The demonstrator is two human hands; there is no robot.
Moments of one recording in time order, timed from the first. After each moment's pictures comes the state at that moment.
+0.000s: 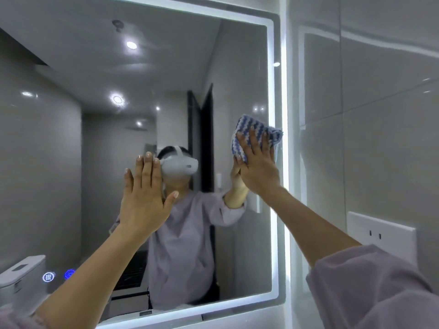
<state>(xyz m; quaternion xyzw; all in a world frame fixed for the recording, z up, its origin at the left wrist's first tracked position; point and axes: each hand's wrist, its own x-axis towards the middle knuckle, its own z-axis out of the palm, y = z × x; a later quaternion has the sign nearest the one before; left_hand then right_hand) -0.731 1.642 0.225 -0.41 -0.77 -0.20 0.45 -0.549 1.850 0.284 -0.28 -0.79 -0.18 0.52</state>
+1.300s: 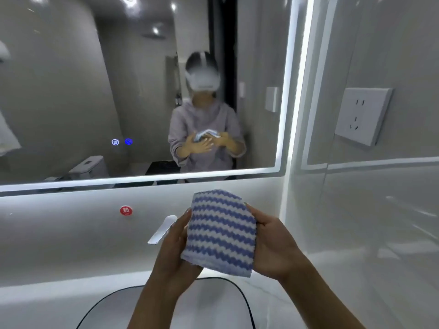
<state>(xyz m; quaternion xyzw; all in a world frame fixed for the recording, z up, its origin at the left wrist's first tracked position) -0.523 1.462 0.008 -0.14 -0.37 -0.79 -0.47 -0.401 1.584 0.023 -0.06 -0.35 0.93 0.07</state>
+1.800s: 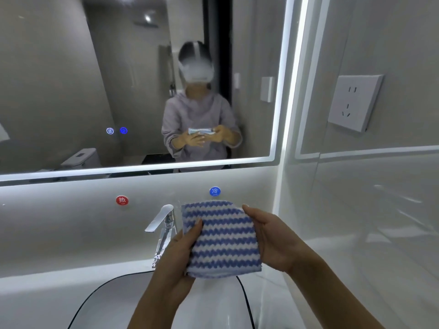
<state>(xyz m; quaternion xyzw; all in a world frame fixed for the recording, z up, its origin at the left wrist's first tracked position) -0.503 1.442 -0.009 -0.17 -0.43 -0.75 -0.47 -0.383 1.582 0.006 -0.20 -0.52 0.82 0.12</state>
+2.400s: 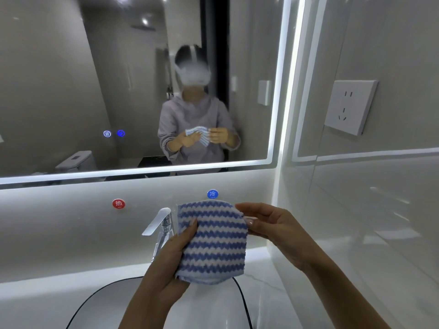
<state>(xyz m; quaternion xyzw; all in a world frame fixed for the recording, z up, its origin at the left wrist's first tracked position) -0.511 1.438 0.001 -0.16 -0.38 -0.72 -0.56 -0.364 1.592 0.015 -0.14 -0.72 0.62 0.27</state>
